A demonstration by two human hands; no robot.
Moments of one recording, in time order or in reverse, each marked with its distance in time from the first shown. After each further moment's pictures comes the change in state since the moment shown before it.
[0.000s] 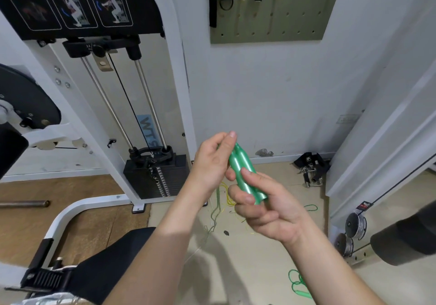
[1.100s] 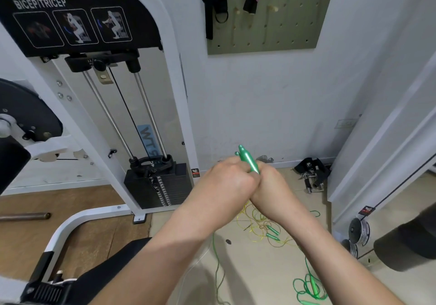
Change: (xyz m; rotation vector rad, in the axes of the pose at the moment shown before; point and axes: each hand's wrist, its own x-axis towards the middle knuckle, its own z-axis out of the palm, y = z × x) left_hand -0.021 0.023 0.008 1.301 -0.409 0.603; right_hand 0.010 -0.019 -0.002 -1.656 0.883 -0.234
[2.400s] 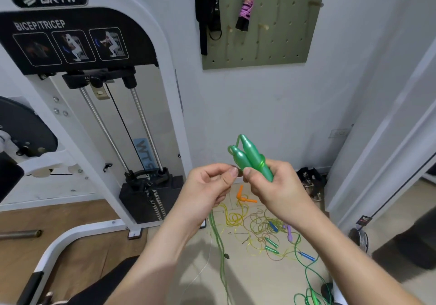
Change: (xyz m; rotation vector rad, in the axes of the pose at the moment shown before) left_hand -0.004 -0.009 0.000 -1.529 0.272 -0.603; right_hand -0.008 -0.021 -0.041 0.410 0.098 -0.199
